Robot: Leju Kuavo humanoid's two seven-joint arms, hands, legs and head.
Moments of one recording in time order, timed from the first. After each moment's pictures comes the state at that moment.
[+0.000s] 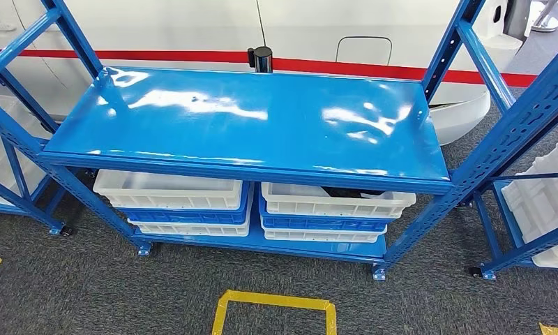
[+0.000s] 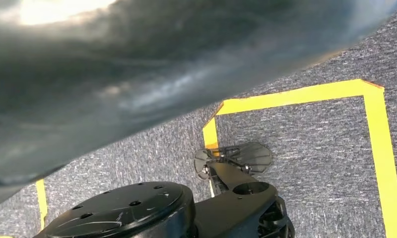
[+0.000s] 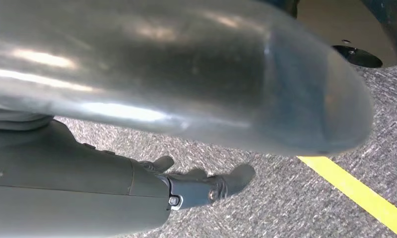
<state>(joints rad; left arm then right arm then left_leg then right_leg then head) -0.05 -0.16 0.89 -0.20 -1.09 0.20 -0.39 -0.01 0.10 -0.10 -0.18 0.64 -0.11 0.00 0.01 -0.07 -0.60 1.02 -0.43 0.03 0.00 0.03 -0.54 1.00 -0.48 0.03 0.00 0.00</state>
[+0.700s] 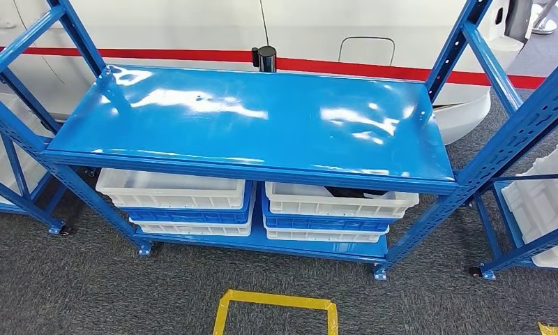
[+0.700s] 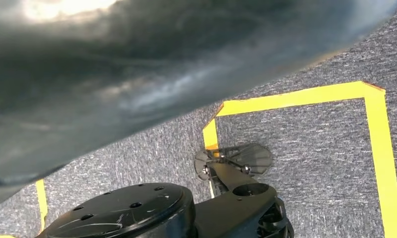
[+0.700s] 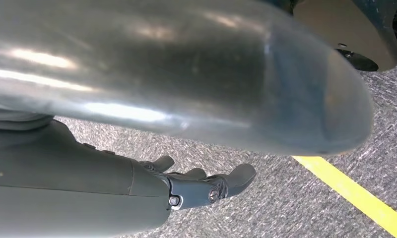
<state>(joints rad) -0.05 -0.16 0.89 -0.20 -1.09 0.19 -0.39 -0.01 0.10 -0.10 -0.18 0.65 -0.11 0.00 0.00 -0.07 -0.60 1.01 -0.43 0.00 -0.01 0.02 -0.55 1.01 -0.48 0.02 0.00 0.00</state>
